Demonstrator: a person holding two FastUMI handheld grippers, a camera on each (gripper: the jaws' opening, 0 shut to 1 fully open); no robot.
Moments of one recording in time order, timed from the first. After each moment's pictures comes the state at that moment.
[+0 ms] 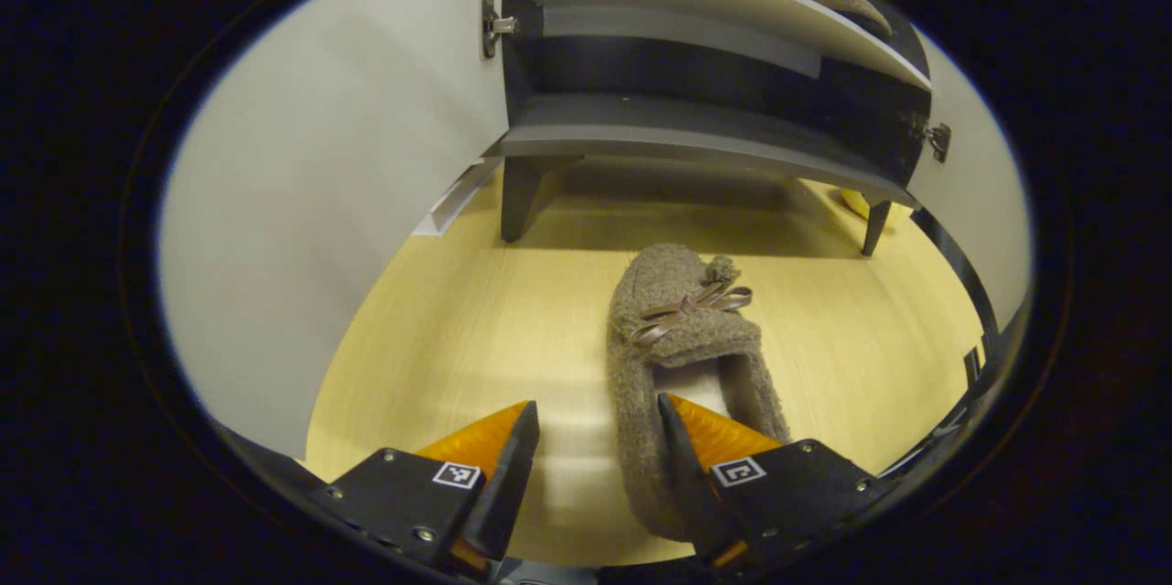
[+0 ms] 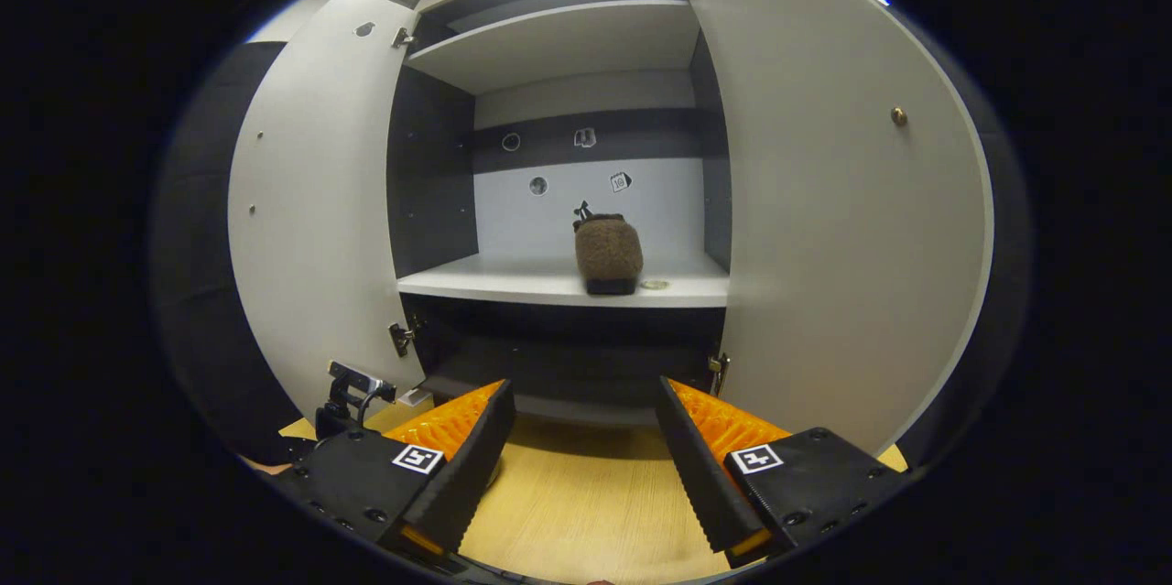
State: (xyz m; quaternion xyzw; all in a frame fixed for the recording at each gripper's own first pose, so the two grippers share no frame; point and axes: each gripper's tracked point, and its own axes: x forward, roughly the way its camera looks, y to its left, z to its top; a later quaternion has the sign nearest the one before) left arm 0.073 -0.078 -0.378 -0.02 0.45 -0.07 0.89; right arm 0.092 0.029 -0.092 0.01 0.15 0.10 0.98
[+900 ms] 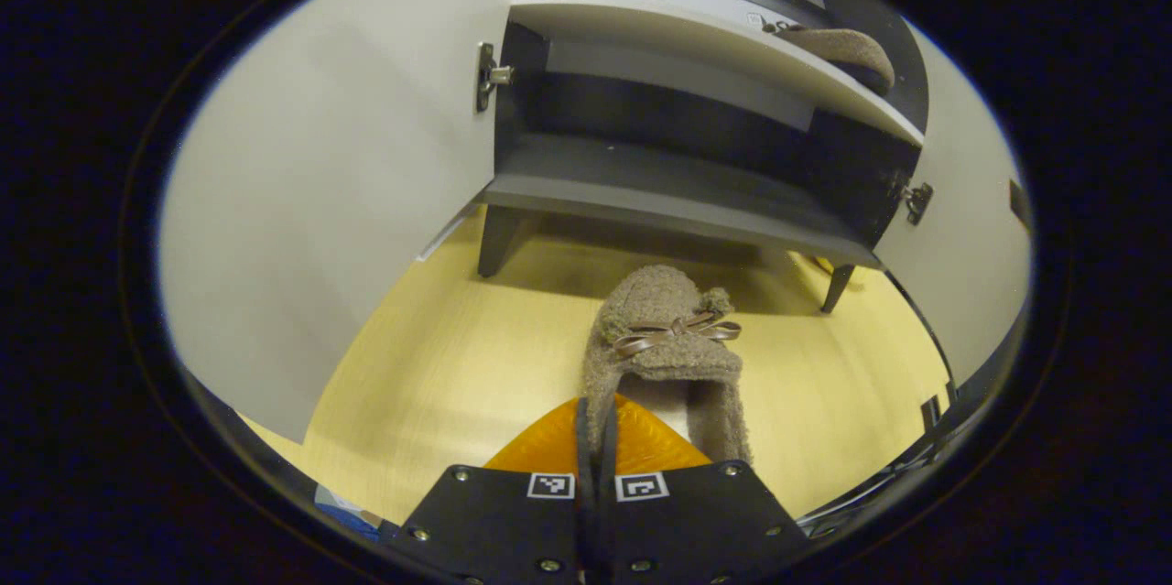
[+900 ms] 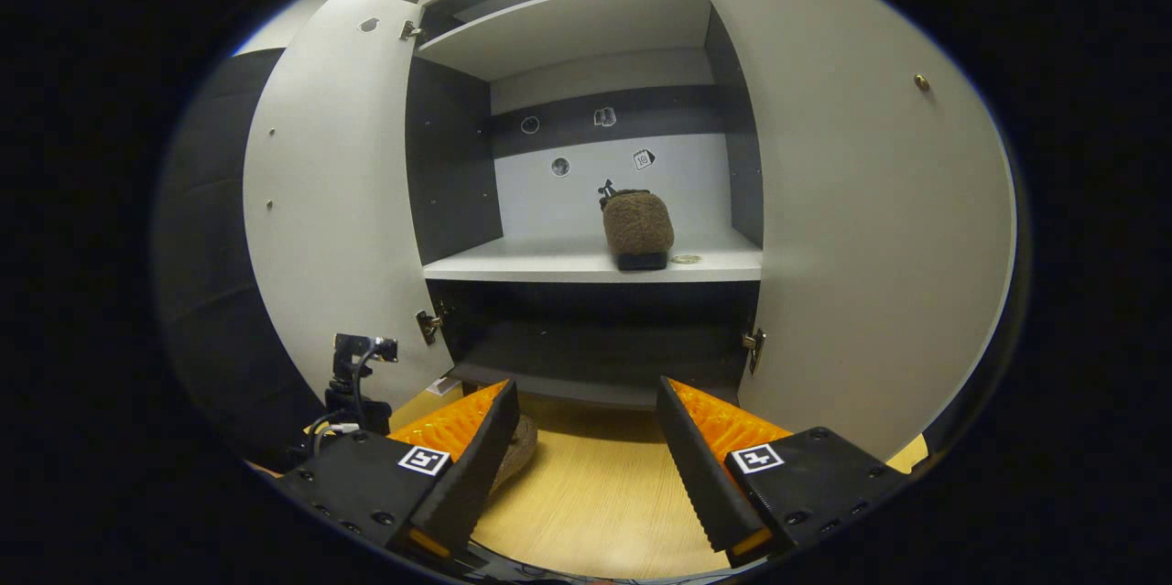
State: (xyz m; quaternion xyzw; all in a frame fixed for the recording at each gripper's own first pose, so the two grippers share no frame) left arm 0.103 -0.099 -0.328 -0.09 0.39 -0.07 0.91; right arm 0.084 0.049 -0.104 0.03 0.18 0.13 0.97
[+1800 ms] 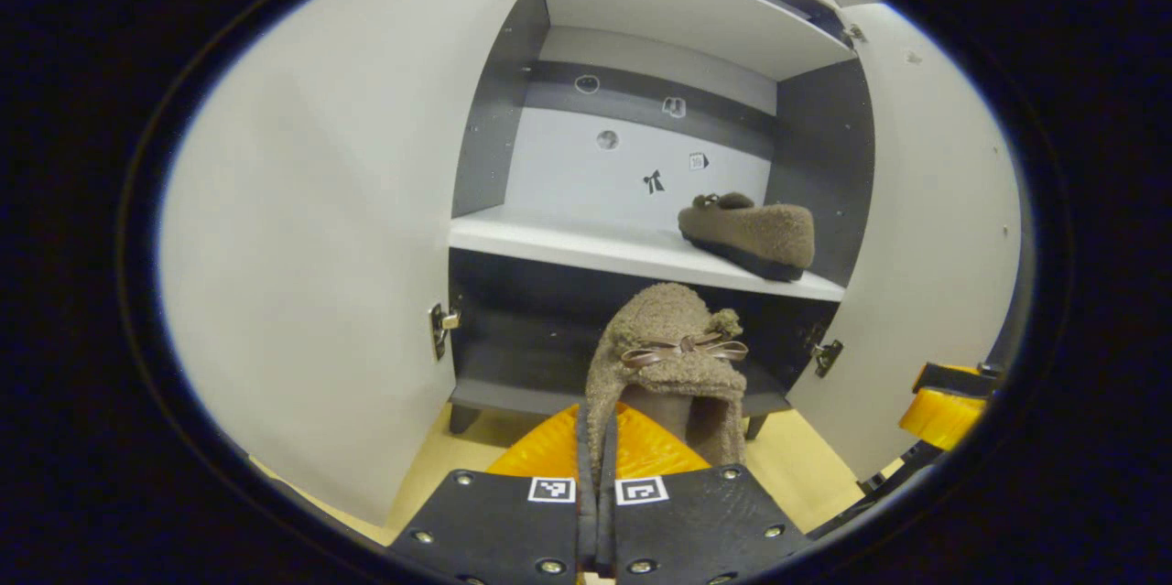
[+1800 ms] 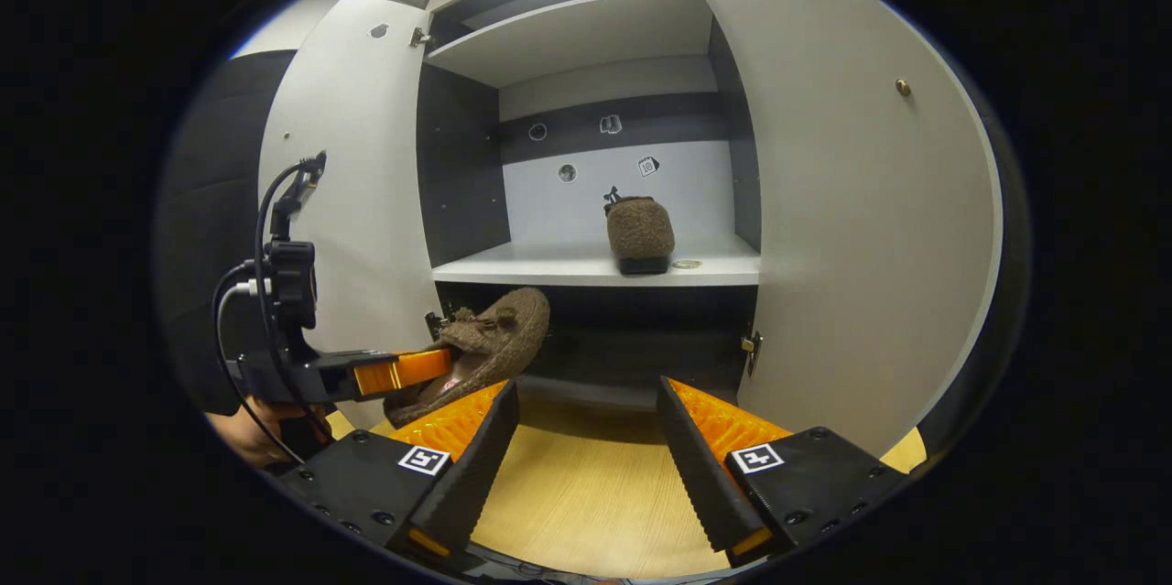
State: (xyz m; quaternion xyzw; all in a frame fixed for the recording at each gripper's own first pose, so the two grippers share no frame) left arm 0.169 -0.122 -0.140 -0.11 0.20 -0.11 0.97; right arm 0.074 0.045 -0.096 0.03 0.16 0.15 0.98
